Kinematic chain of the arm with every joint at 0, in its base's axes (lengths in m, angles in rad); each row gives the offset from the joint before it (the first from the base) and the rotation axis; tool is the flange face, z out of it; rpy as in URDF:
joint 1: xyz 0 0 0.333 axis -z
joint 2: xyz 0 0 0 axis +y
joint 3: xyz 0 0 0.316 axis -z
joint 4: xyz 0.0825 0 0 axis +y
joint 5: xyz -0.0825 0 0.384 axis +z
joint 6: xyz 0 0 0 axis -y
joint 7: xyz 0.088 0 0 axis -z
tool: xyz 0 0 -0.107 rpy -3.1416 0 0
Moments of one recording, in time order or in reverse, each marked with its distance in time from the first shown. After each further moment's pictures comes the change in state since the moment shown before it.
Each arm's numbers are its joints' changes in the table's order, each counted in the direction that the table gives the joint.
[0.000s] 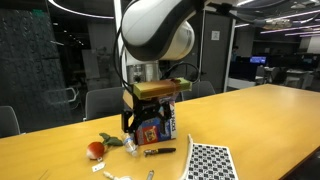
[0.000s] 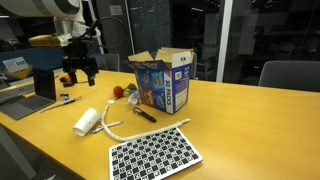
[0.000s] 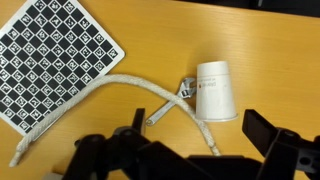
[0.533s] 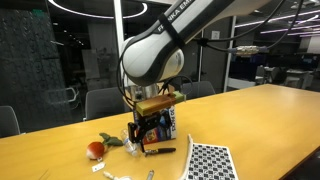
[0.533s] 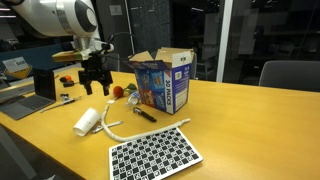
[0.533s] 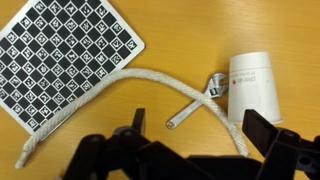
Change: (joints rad) arm -0.017 0.164 0.066 -0.067 -0.114 0.005 0.007
